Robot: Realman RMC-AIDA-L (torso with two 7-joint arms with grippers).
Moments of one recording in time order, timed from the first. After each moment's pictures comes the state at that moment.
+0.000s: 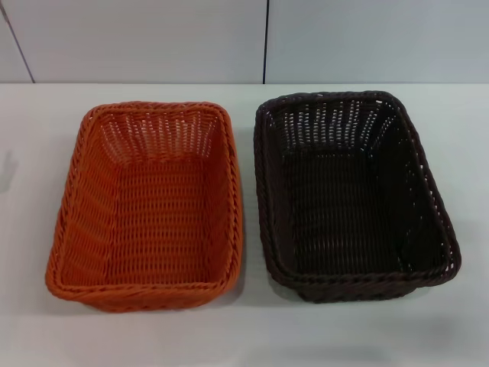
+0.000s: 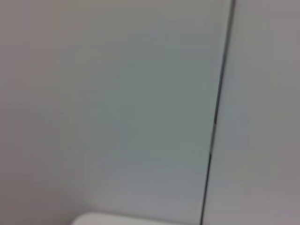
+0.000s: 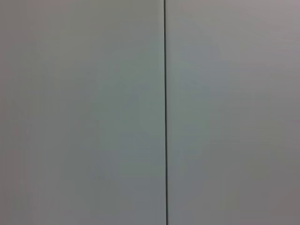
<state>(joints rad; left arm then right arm) -0.07 -1.84 -1.41 -1.02 2.54 0.27 -0.04 0.15 2.08 -2.09 -0.50 -2.26 1.42 2.95</state>
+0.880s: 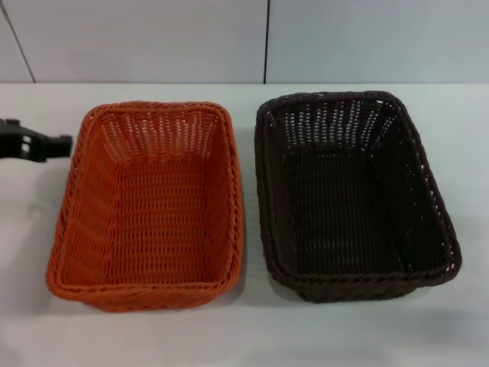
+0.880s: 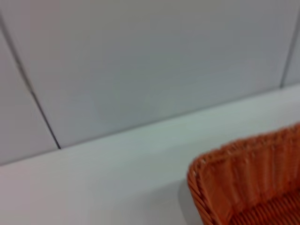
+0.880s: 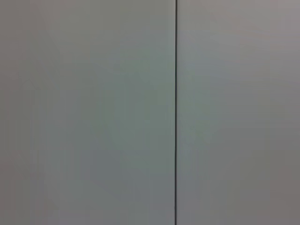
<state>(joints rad) -0.16 -2.06 -1.75 -1.82 2.74 -1.13 0.32 0.17 2.08 -2.09 -0.48 -2.26 1.36 2.95</state>
